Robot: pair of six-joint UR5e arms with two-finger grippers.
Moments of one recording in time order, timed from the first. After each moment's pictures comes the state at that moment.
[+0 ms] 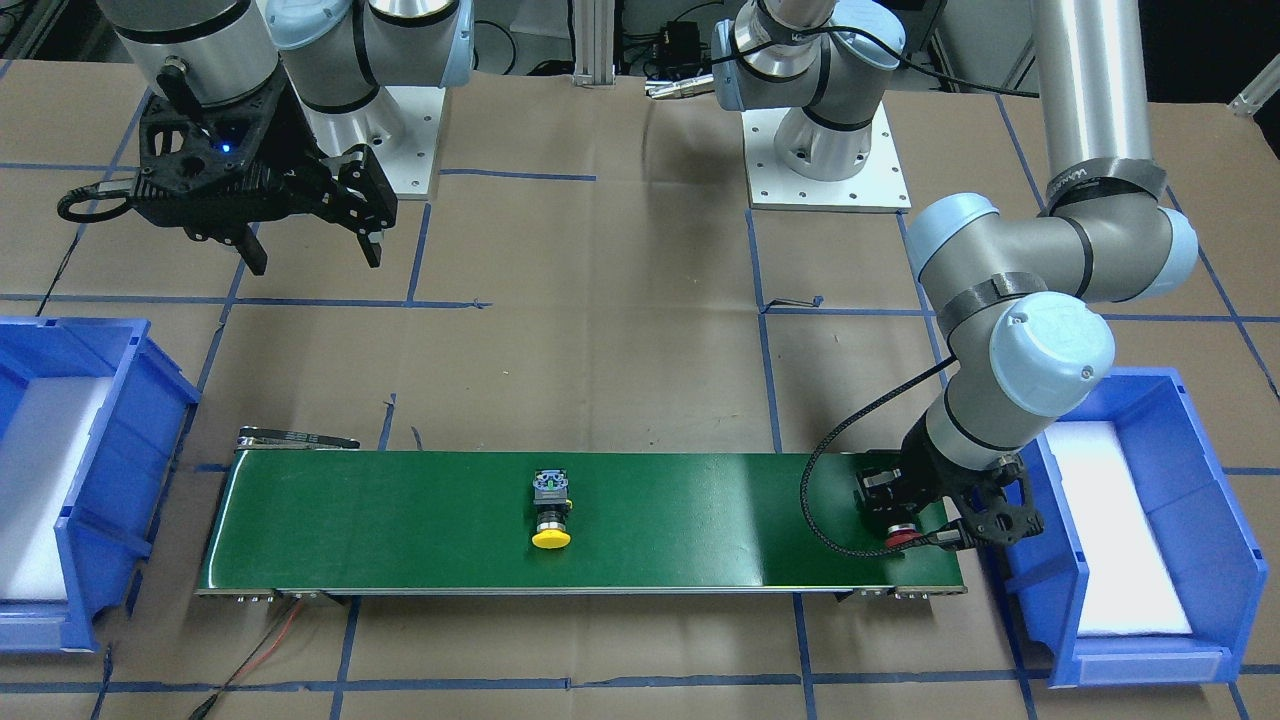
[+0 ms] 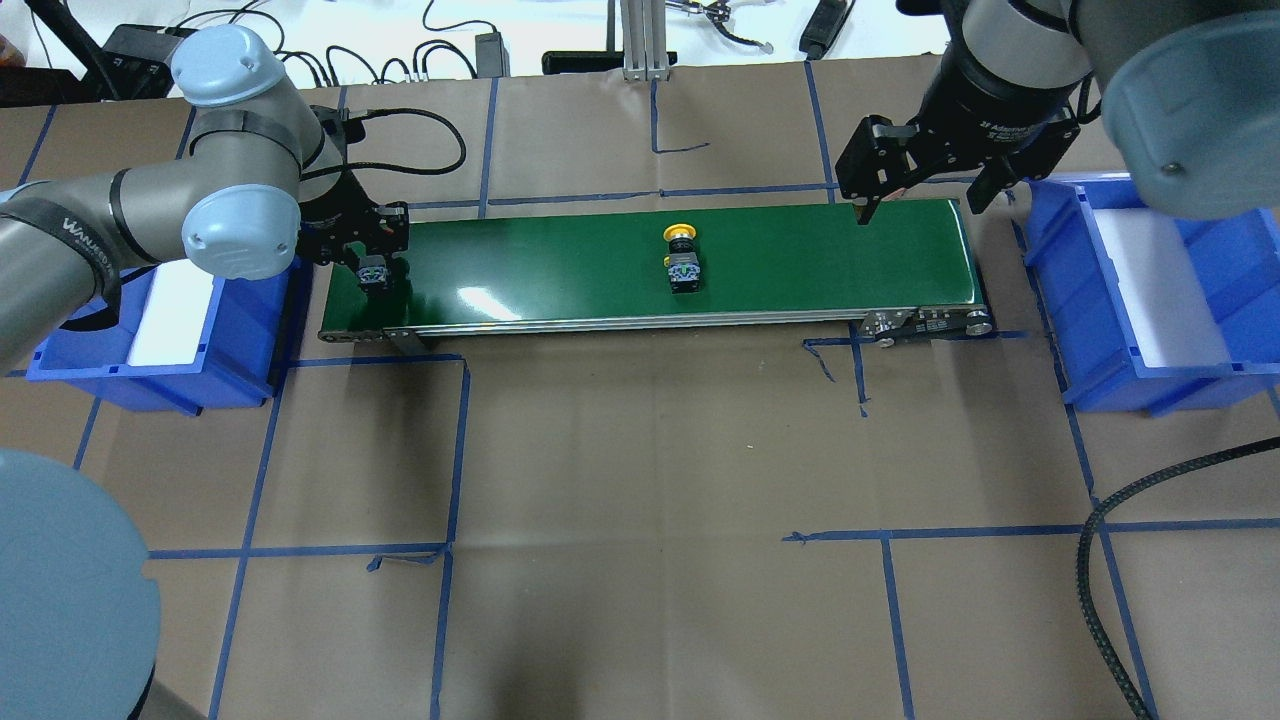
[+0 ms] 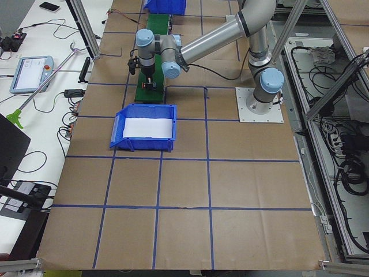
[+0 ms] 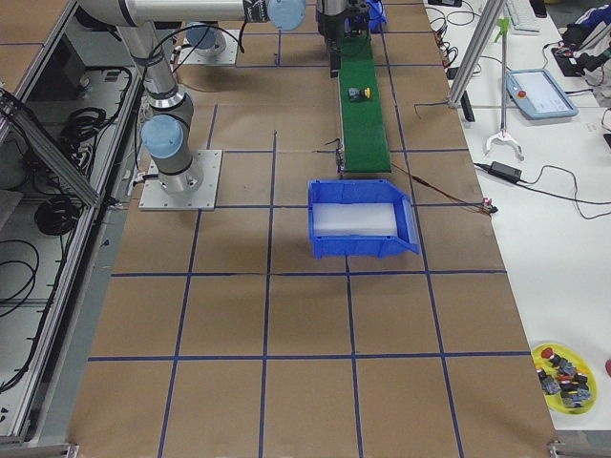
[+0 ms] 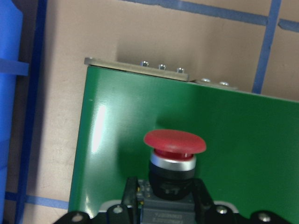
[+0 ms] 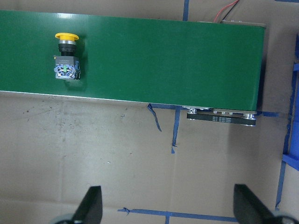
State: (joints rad) left arm -1.43 -1.98 -1.69 -0.99 1.58 -0.03; right arm 1.60 -1.57 1.59 -1.67 -1.53 -0.05
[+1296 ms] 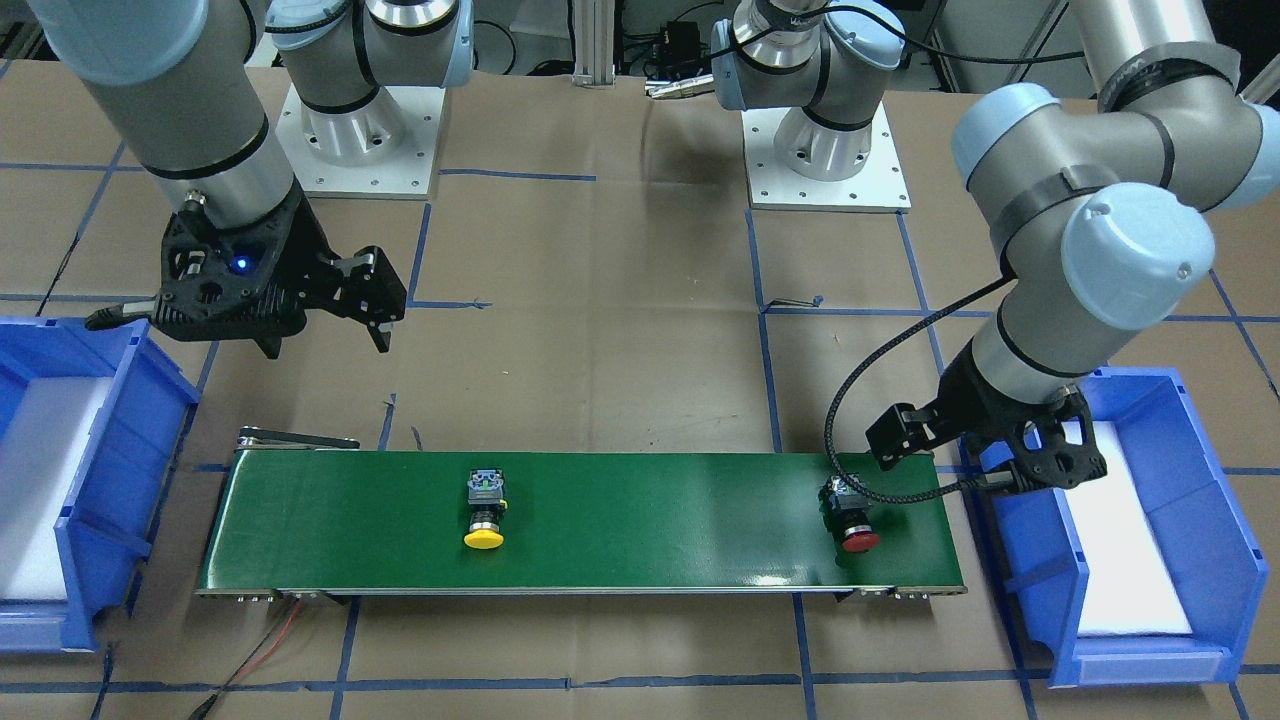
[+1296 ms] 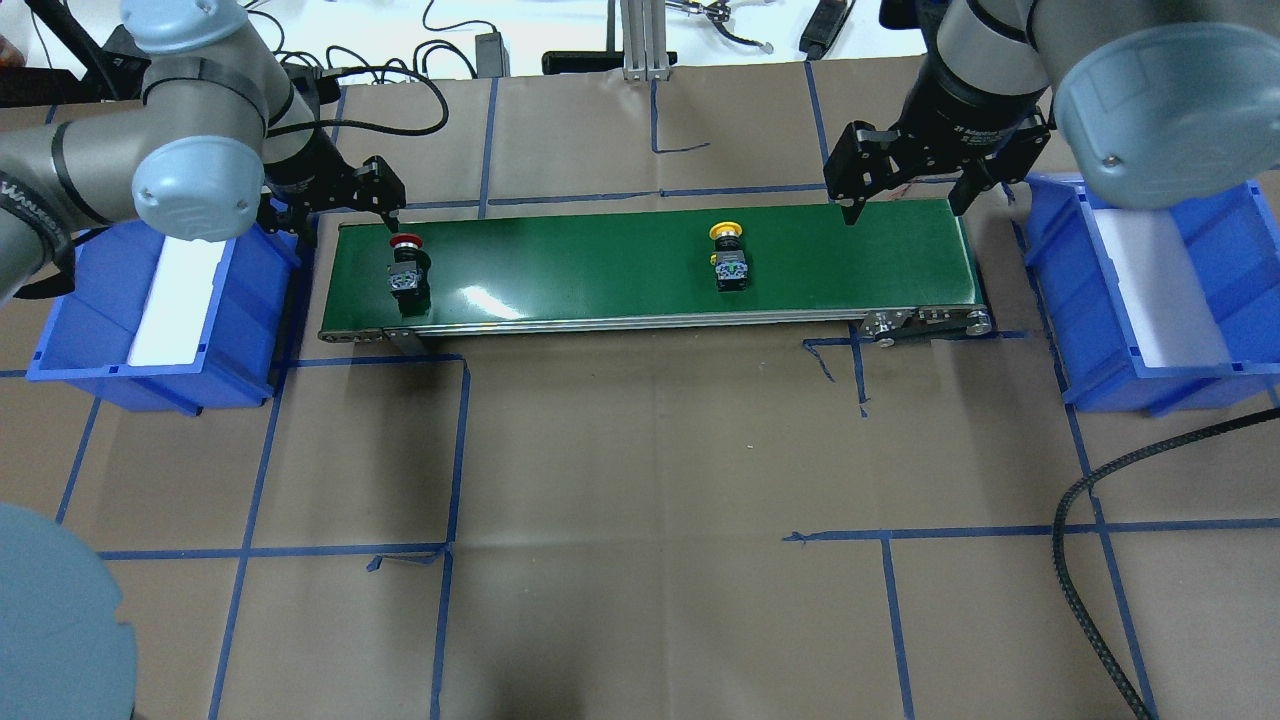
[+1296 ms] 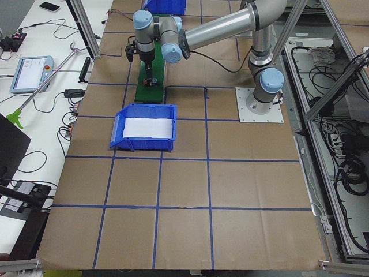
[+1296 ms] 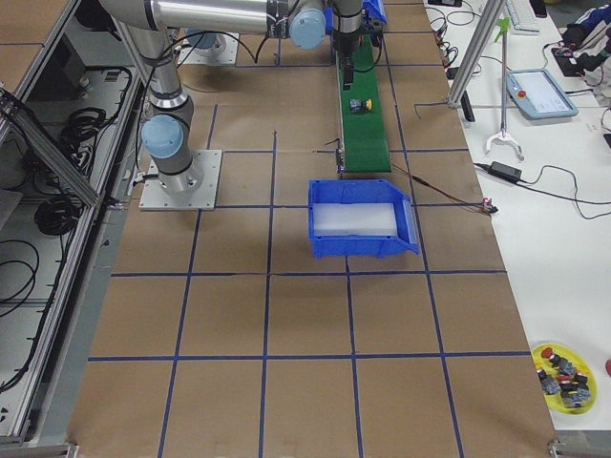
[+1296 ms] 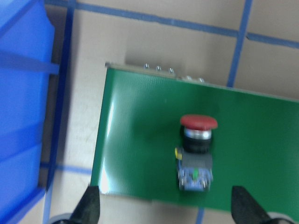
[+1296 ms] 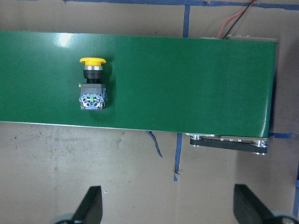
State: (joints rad) left arm -1.44 -1.85 -1.56 -1.30 1.57 -0.03; right arm 1.60 -1.44 1.59 -1.82 -1.52 -0.01
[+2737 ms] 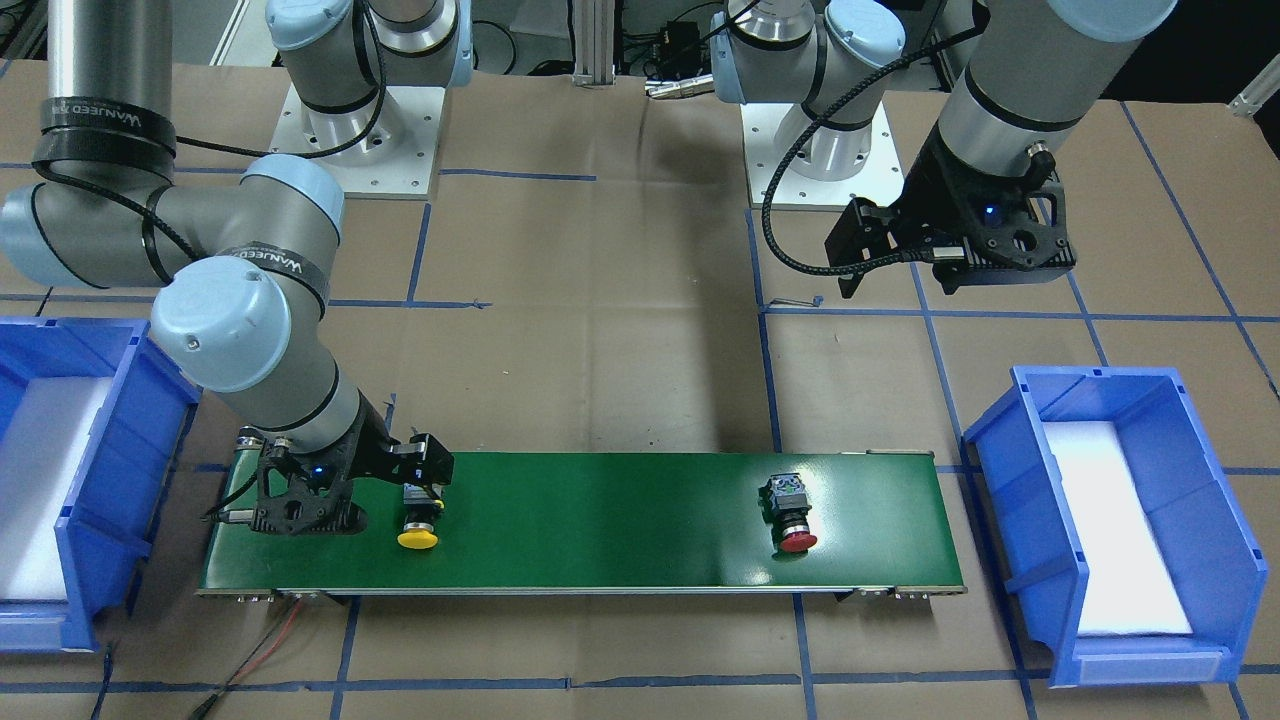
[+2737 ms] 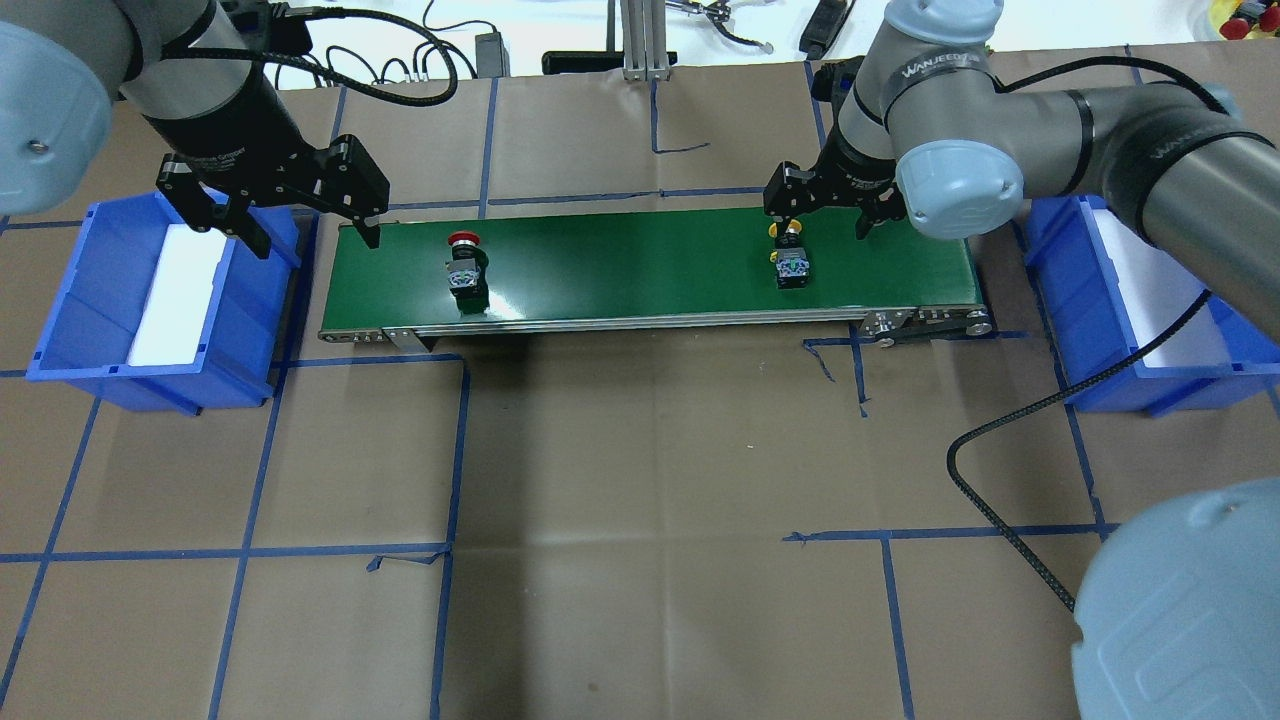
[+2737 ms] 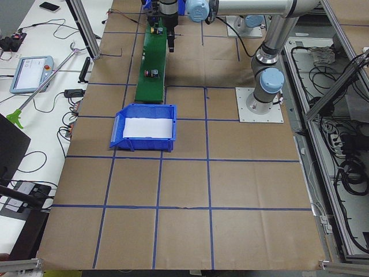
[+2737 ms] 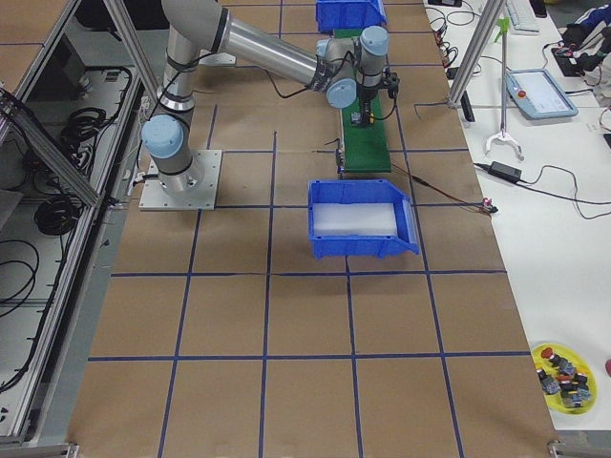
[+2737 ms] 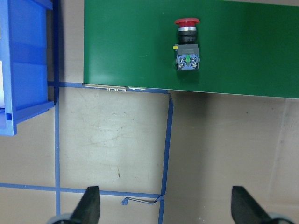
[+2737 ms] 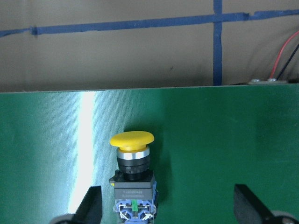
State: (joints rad) left arm -1.52 -1.61 -1.55 -1.58 1.58 0.00; right arm 1.60 -1.16 1.65 -2.10 -1.45 0.06
